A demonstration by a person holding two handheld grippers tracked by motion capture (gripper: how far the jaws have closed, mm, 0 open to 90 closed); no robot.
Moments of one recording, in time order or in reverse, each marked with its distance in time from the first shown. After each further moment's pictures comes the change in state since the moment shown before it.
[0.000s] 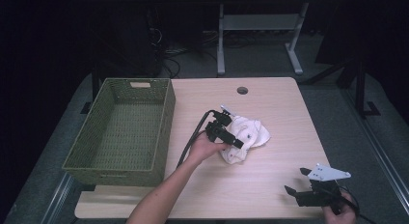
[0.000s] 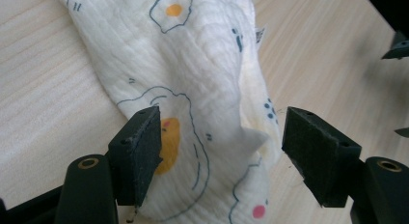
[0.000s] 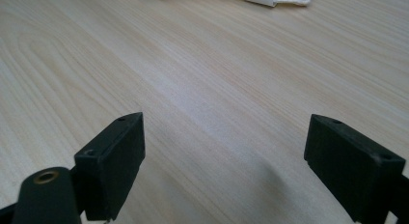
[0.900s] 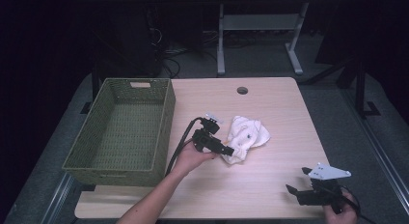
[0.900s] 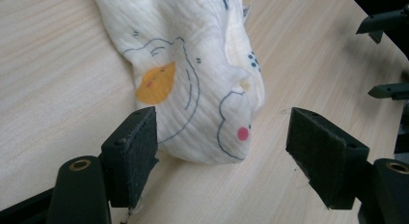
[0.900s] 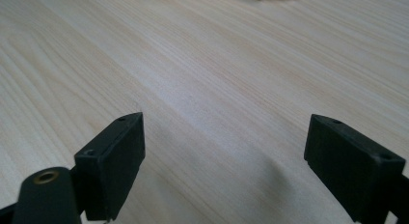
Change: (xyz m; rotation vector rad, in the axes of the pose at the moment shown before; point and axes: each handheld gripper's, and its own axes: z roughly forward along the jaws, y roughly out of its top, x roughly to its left) left arm -0.007 -0.040 -0.029 -0.054 0.001 0.017; right arm -0.004 -0.002 0.001 0.018 -0.026 0.012
